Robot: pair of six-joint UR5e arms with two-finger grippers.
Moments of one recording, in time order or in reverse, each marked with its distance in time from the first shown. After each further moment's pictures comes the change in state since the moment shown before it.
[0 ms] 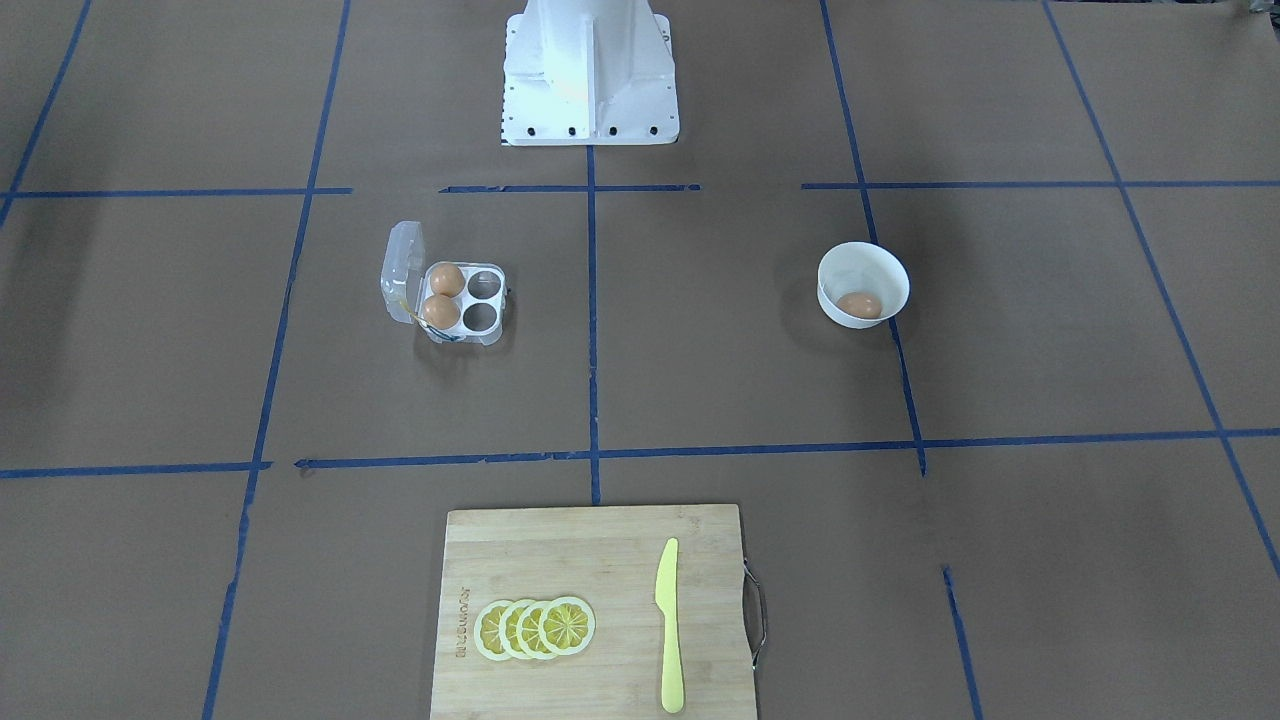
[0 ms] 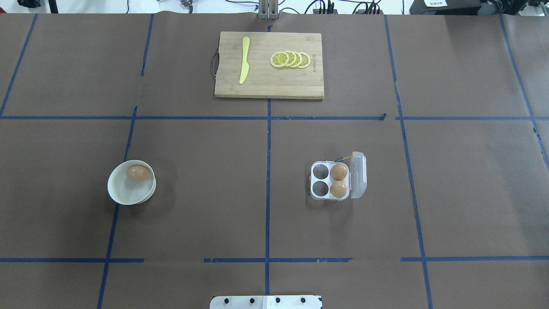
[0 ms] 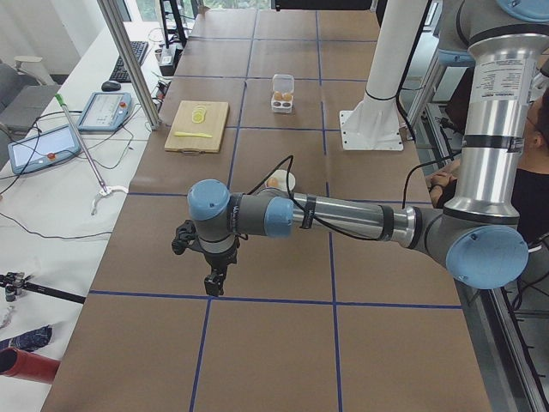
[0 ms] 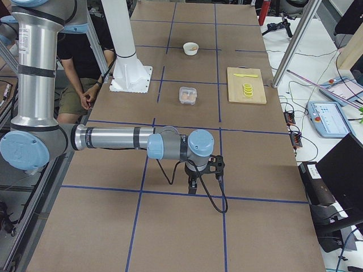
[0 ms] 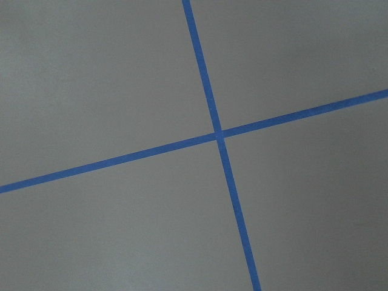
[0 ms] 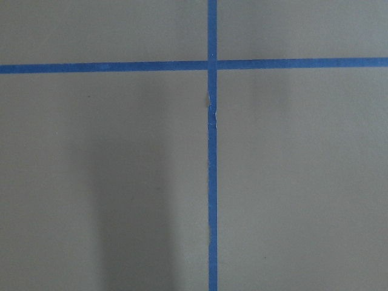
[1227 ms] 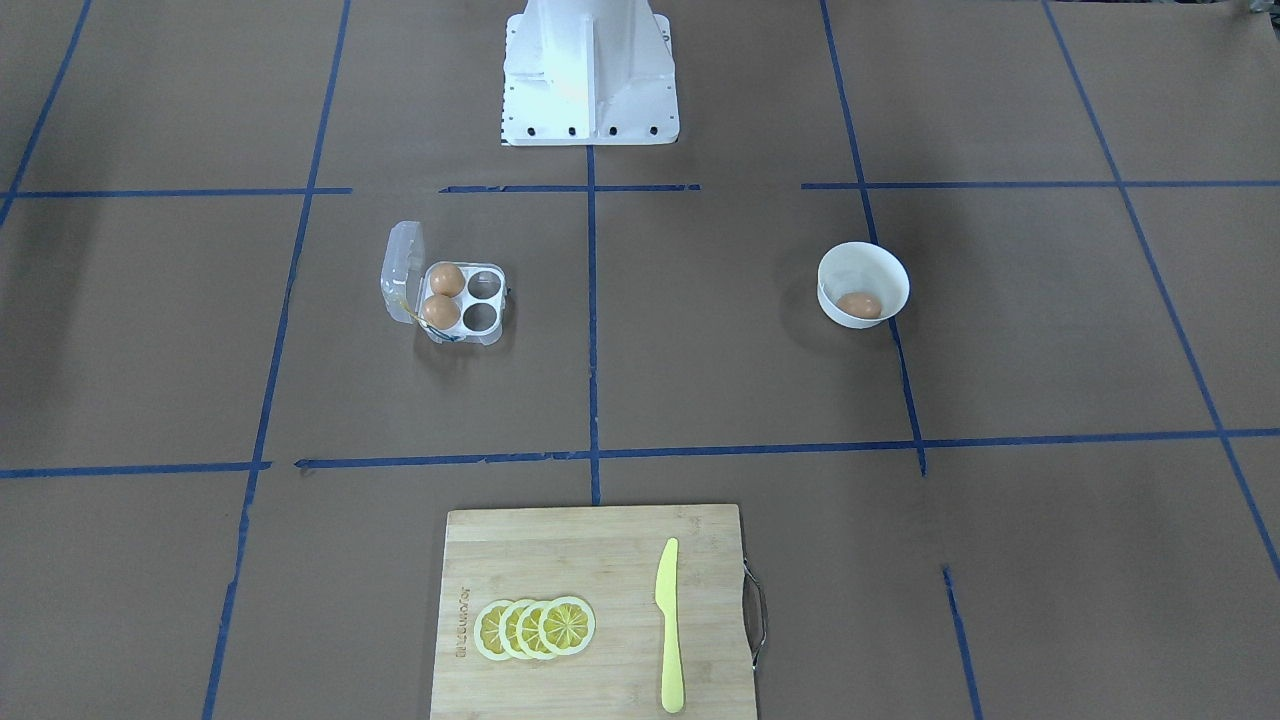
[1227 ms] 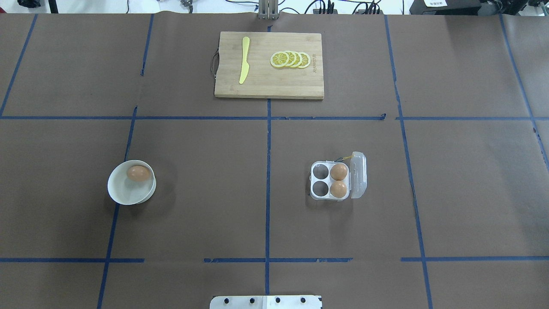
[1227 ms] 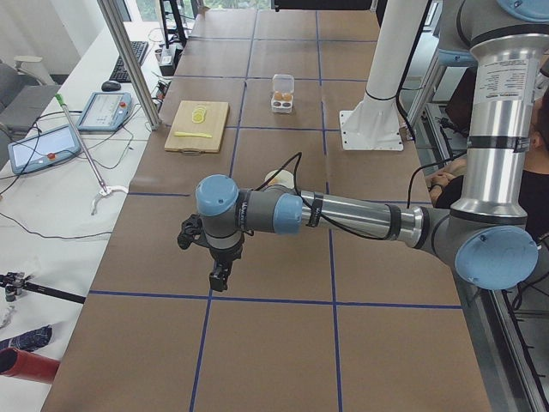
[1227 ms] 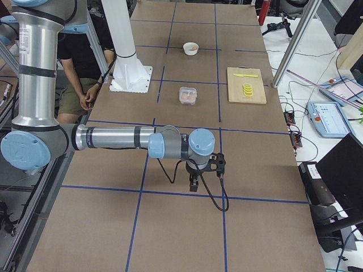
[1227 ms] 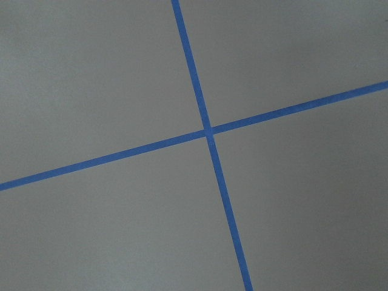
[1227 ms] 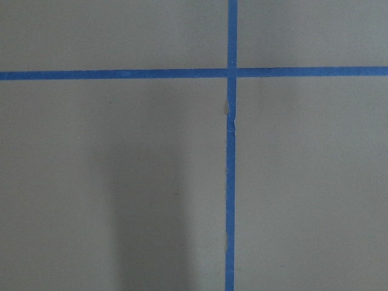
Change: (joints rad) left arm -0.008 0.033 -0.053 -0.002 -0.036 0.009; right arm -0.005 0.005 -0.003 0.032 0.039 0.005
